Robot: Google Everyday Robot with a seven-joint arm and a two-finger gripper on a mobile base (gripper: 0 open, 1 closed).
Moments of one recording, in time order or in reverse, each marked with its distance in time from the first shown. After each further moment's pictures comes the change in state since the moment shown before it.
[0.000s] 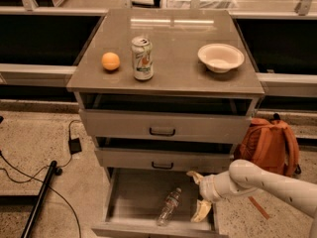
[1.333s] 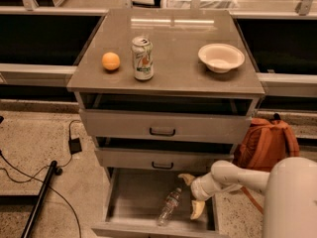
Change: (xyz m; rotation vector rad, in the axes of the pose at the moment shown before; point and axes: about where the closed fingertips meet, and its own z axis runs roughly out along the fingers) arm 0.068 -0.032 0.072 -0.049 0.153 -0.258
